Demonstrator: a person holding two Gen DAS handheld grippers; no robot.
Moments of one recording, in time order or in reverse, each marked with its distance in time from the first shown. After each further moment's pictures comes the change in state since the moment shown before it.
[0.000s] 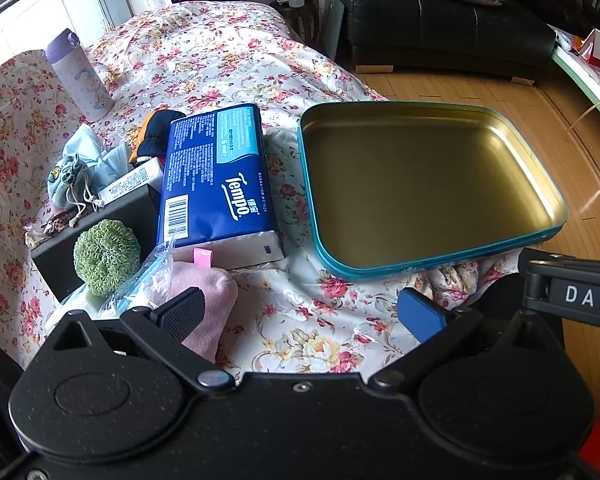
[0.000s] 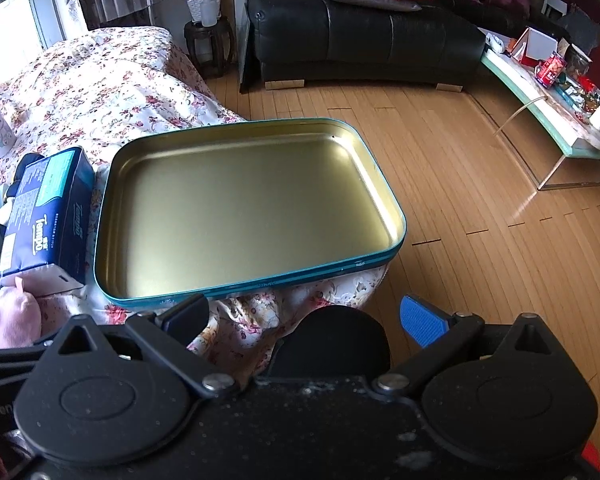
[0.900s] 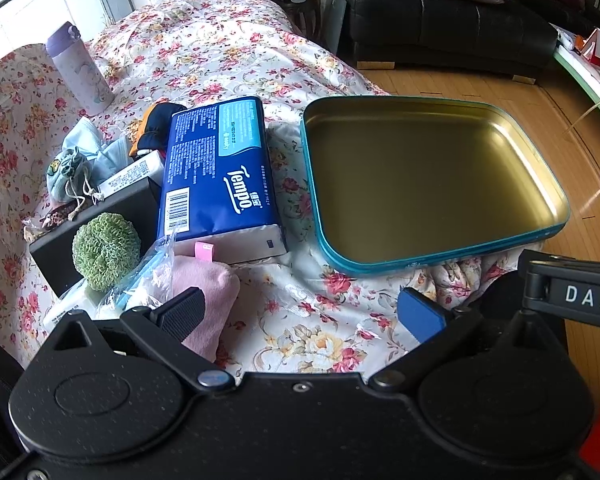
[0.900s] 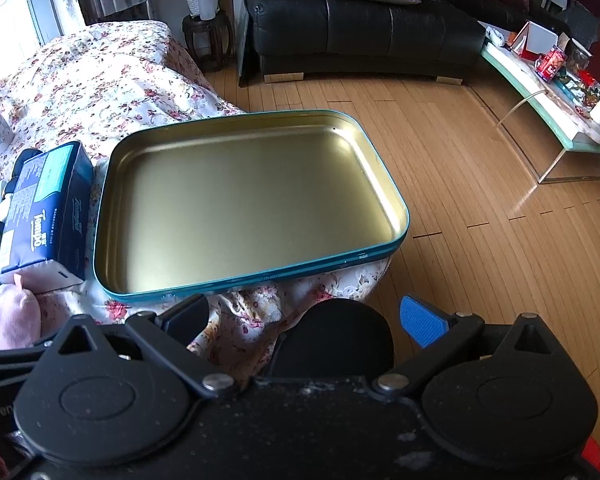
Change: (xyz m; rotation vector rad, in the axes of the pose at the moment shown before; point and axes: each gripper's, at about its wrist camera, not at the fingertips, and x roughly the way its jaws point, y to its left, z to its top) left arm 0.003 0.002 -0.003 -0.007 0.009 -0.002; right arm 0.004 0.002 0.000 0.005 0.022 0.000
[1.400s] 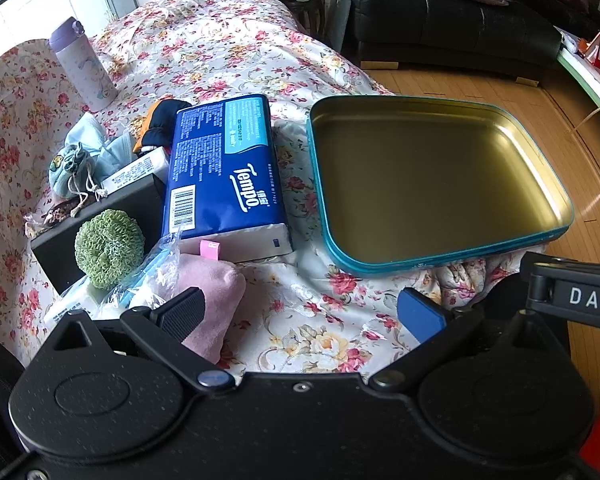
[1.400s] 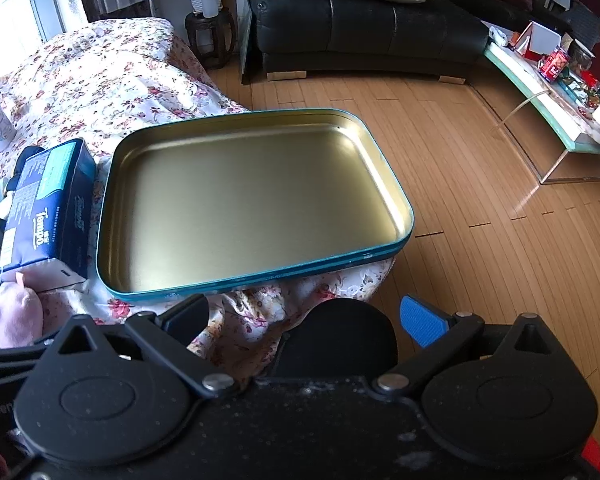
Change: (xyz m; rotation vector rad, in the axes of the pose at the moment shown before) left arm 0.002 0.007 -0.002 -0.016 0.002 0.000; right arm 0.000 0.003 0.001 -0.009 0.008 0.006
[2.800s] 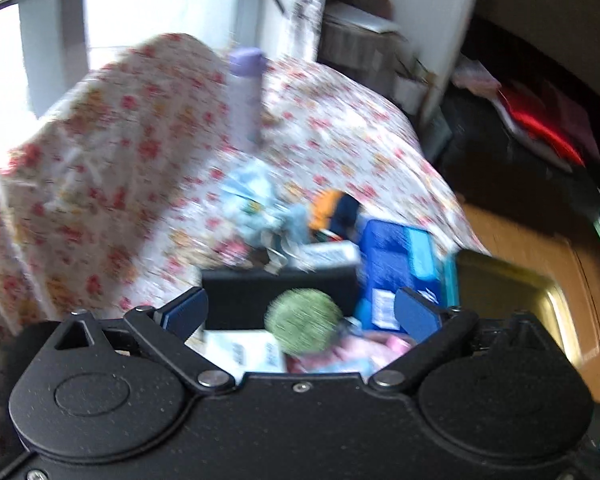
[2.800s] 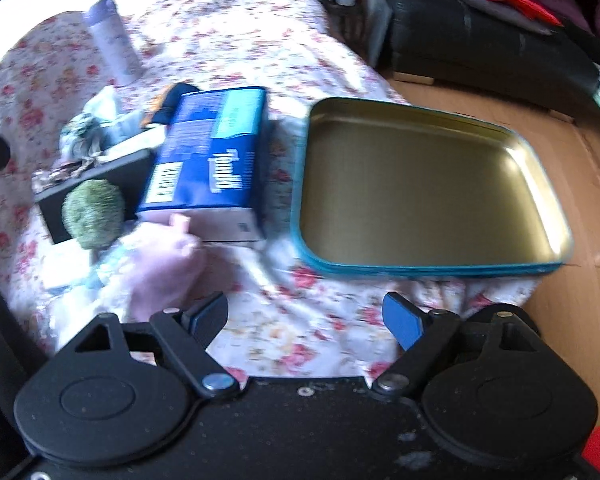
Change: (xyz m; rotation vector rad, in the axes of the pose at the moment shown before) left arm -0.065 0.185 -0.005 -0.379 -0.259 0.024; right arm -0.018 0.119 -0.021 -0.227 0.013 0.261
